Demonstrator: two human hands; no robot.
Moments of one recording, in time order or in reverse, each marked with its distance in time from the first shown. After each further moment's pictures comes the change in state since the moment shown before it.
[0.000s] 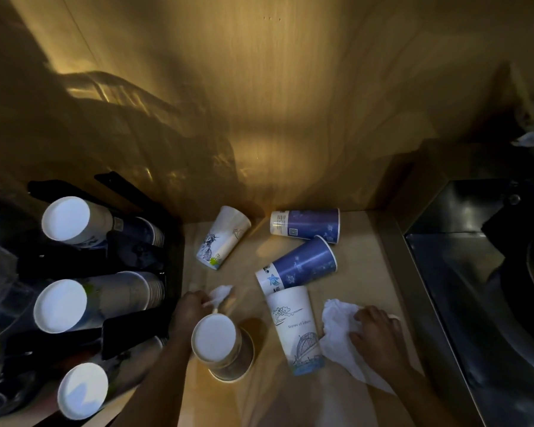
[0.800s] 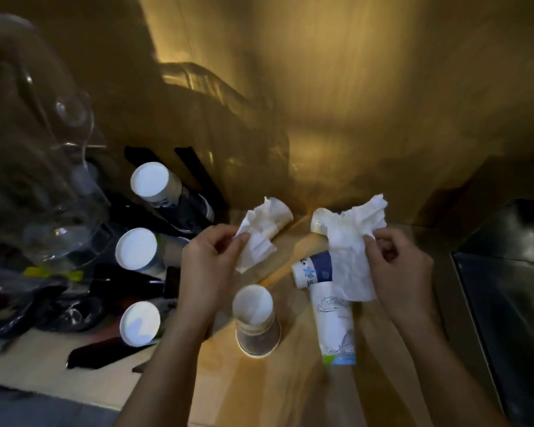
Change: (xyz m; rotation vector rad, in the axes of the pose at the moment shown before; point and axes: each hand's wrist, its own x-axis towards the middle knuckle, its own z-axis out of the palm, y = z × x) left_hand -0.107 0.094 -0.096 -0.395 0.453 0.269; right_hand -0.002 -0.112 -0.141 0.744 0.584 -0.165
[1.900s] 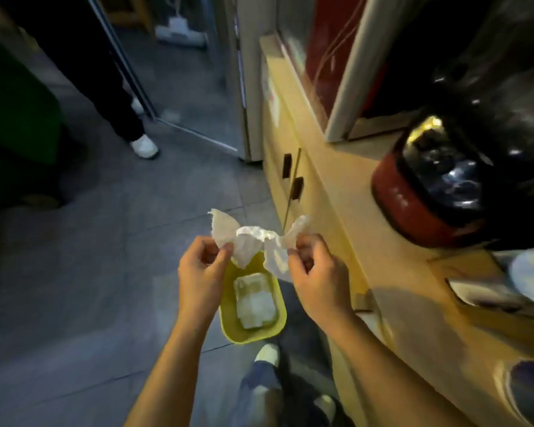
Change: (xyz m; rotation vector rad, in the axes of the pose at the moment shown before) left_hand -0.308 -0.252 -0.216 -0.167 1.103 -0.663; right_hand -0.350 -0.148 0.249 0.303 -1.195 -0.738
